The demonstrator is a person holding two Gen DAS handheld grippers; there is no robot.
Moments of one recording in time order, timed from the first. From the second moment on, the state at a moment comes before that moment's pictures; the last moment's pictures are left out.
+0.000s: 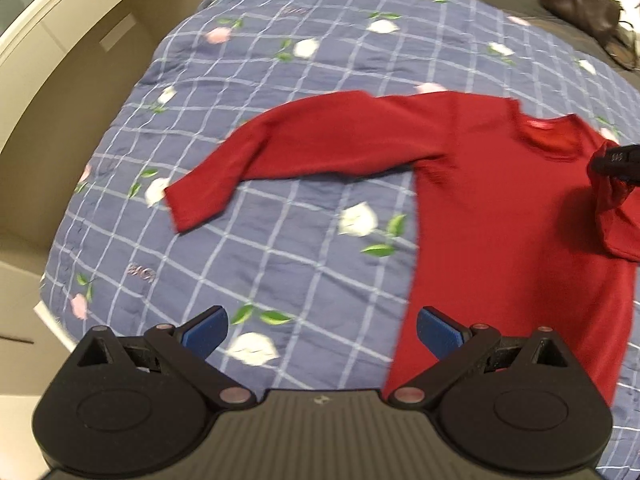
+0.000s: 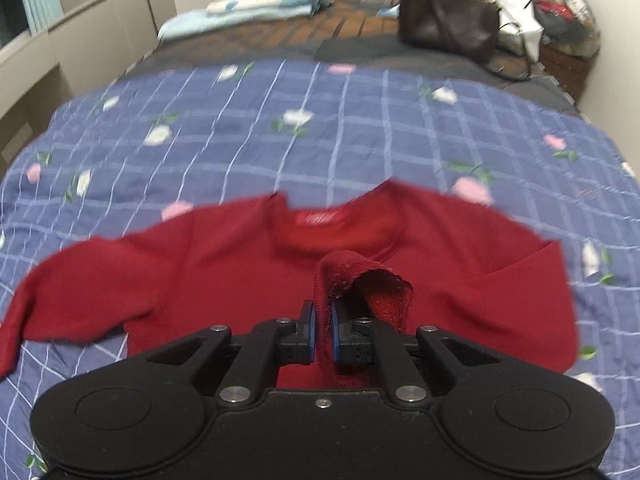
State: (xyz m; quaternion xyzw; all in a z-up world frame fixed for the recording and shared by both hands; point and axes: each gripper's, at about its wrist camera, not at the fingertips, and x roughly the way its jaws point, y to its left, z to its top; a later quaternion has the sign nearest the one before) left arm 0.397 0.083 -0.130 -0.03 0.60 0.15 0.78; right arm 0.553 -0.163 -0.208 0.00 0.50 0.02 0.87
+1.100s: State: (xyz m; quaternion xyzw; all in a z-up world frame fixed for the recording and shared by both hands) left arm 0.368 0.032 -0.100 -0.01 0.60 0.14 0.79; right arm 0.328 -0.233 -0.282 0.11 0.68 0.10 0.72
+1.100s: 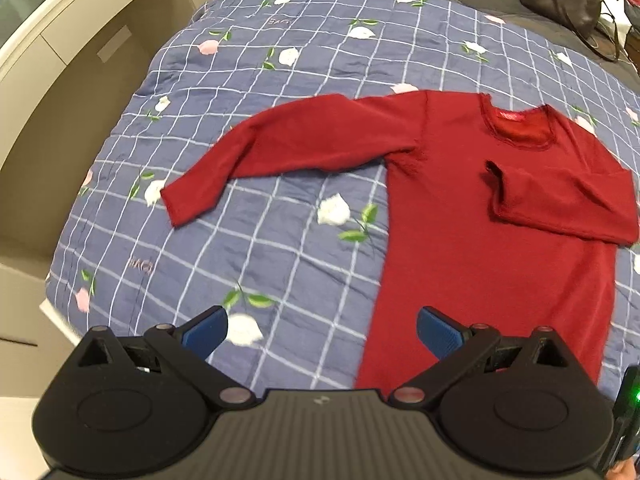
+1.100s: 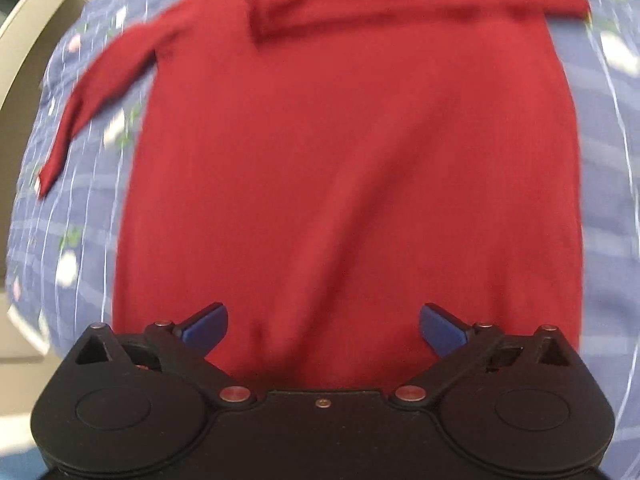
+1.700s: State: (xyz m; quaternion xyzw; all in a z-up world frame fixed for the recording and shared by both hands) left arm 0.251 0.003 -0.060 -0.07 0.57 0.24 0.78; right arm 0.251 -0.348 -0.256 0.09 0.69 0.09 0.71
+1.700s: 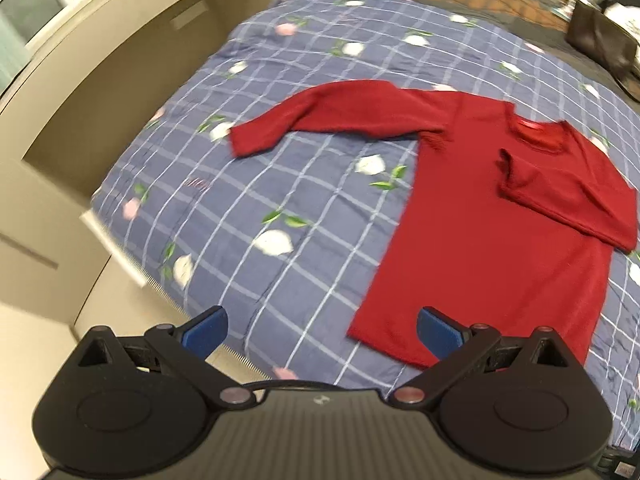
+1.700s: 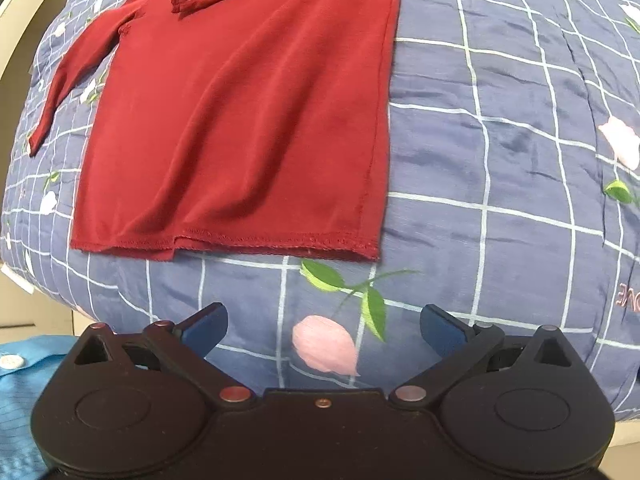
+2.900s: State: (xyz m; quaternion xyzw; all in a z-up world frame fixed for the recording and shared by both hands) left arm 0.371 0.360 -0.175 -0.18 0.56 0.25 0.77; right arm 0.353 -0.113 -0.175 0.08 0.62 0.03 0.78
